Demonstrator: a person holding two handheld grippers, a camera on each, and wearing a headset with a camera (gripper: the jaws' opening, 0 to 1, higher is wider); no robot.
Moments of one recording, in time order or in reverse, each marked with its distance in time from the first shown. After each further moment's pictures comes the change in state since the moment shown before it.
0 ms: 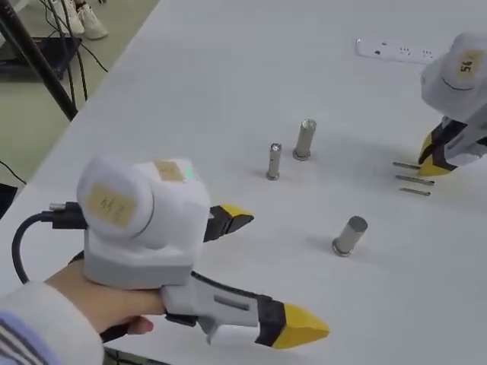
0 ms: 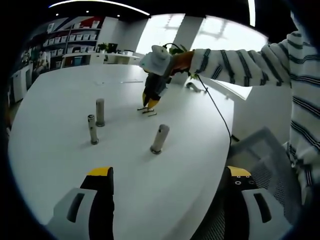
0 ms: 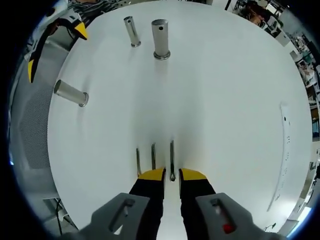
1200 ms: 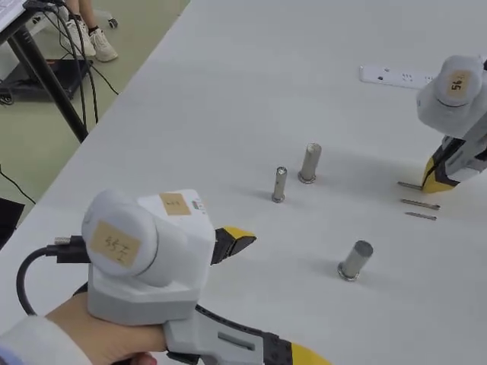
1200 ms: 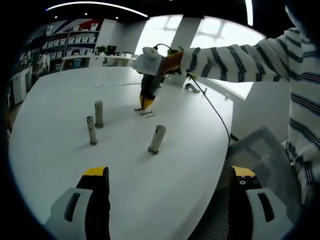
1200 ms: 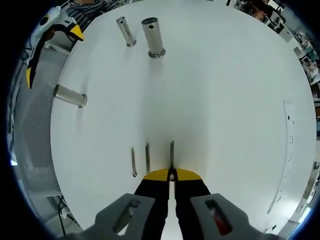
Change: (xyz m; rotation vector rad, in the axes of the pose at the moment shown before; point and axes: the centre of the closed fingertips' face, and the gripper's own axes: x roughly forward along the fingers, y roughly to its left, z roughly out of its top) left arm -0.001 -0.006 0.000 0.013 -0.013 -0.002; right arm 0.008 -0.017 -0.007 0.012 0.022 0.047
